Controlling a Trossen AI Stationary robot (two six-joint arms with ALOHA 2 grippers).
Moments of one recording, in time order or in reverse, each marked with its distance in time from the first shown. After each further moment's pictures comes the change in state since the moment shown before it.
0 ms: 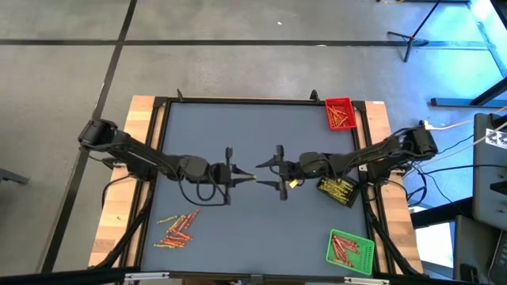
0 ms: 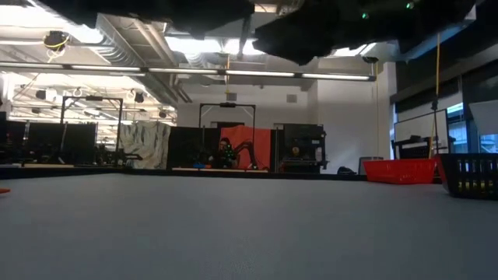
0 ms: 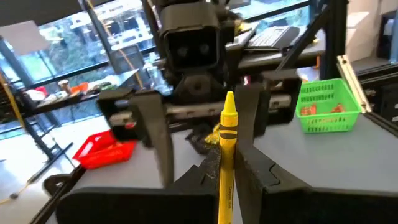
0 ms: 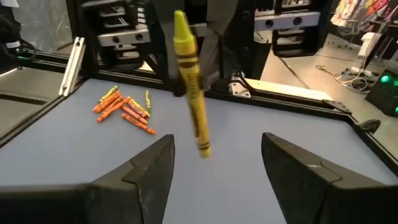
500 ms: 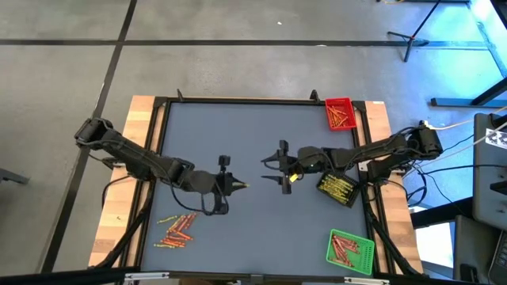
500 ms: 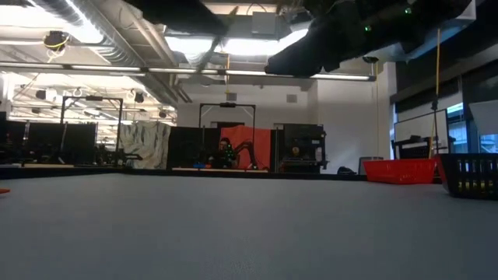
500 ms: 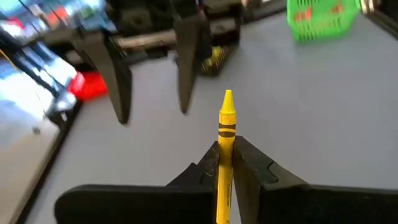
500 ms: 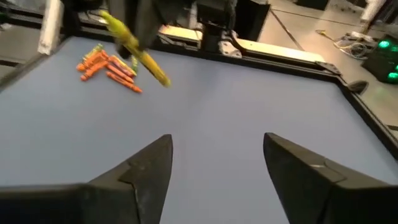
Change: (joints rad) left arm -0.116 -0.053 0.197 -0.674 -0.167 -0.091; right arm -0.063 -0.064 -0.001 -0.217 -0.015 -0.015
